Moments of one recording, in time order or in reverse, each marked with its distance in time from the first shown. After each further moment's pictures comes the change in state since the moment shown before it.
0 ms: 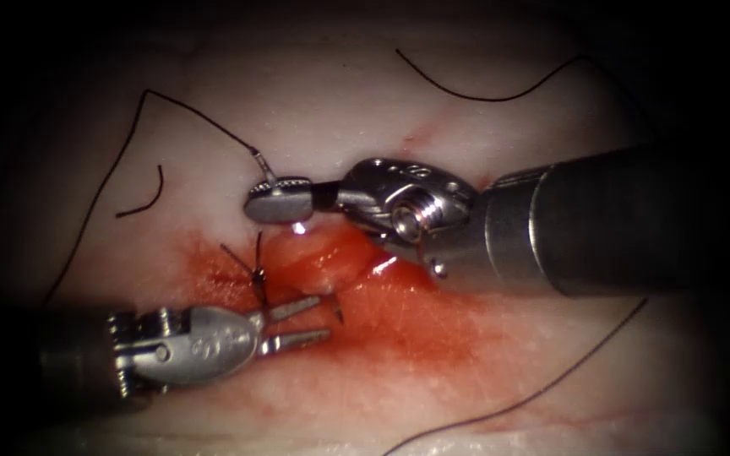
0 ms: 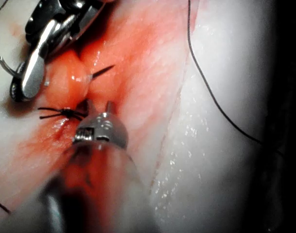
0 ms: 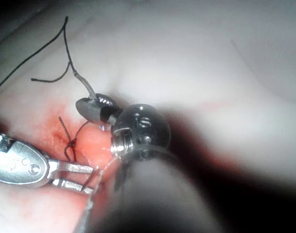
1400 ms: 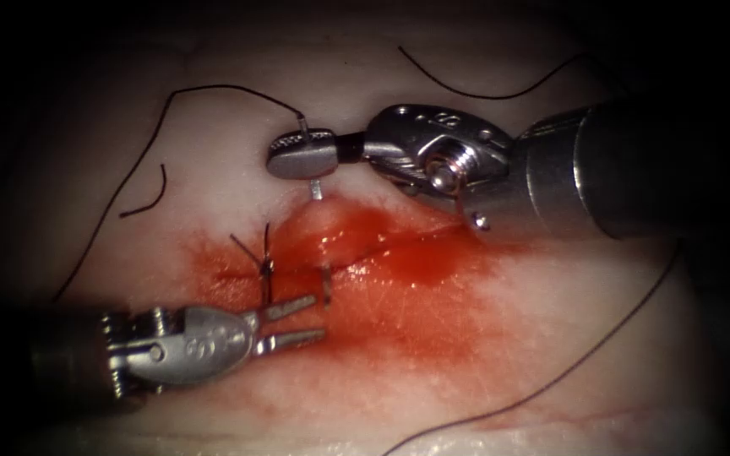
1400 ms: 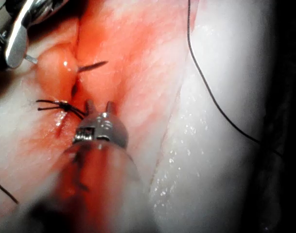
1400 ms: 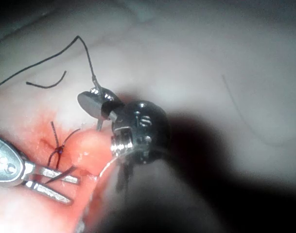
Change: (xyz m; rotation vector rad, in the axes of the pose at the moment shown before) right arm 0.007 0.000 -0.003 -0.134 0.025 -0.189; left arm 0.001 0.000 0.000 0.004 -0.004 -0.009
